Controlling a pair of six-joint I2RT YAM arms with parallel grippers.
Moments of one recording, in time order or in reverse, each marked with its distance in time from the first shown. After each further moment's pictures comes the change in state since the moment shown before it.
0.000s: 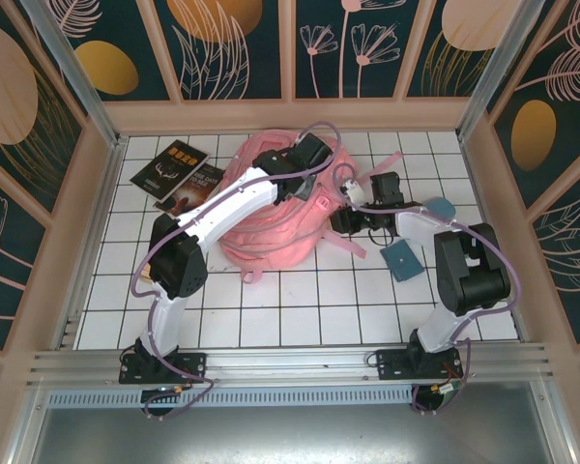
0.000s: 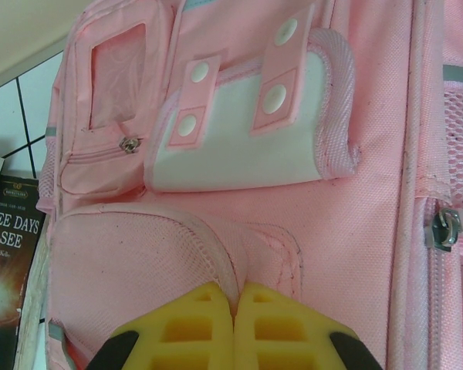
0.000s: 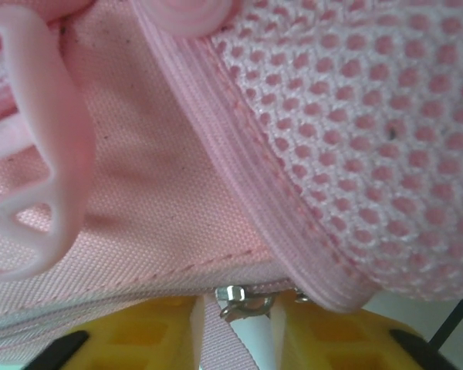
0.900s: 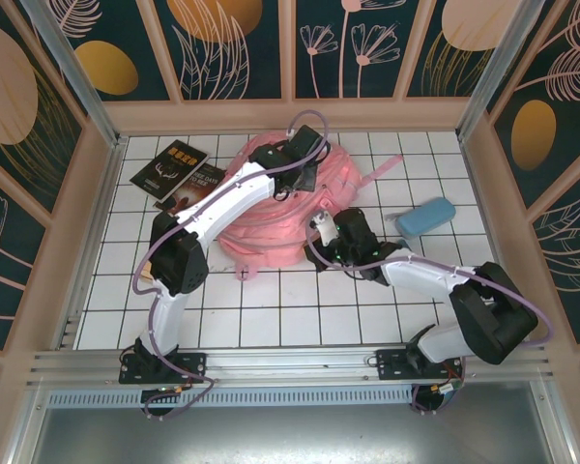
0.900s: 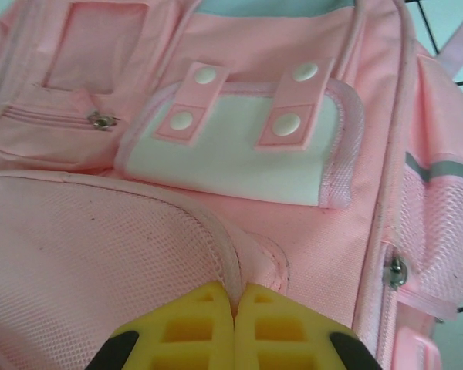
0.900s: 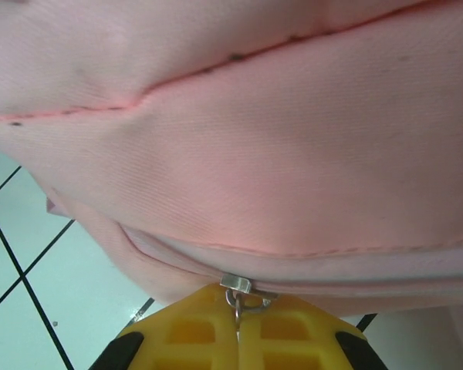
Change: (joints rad) left arm 0.036 0.032 0.055 0.032 0.178 -0.237; right arm 0.408 -0.298 -0.302 0.229 0.341 0.277
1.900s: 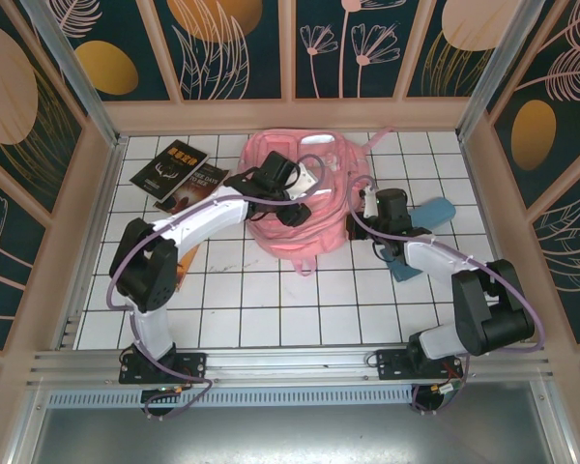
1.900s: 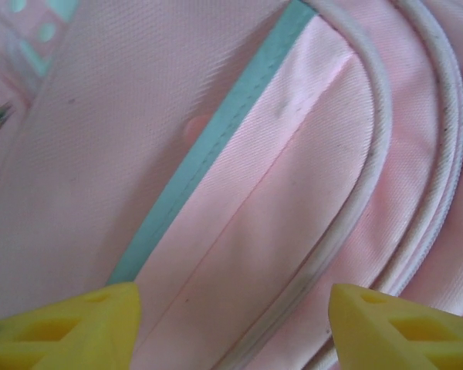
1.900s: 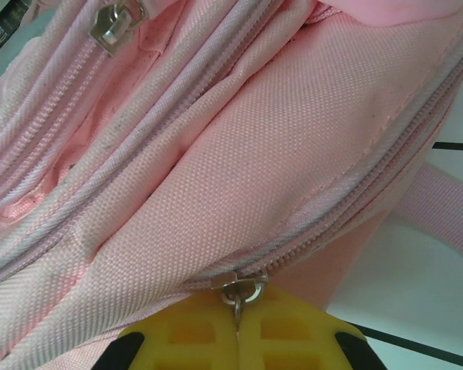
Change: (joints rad) left arm 0.060 -0.244 -0.584 0.399 0.375 0.720; right arm -0.360 0.040 0.056 -0.048 0.018 0.114
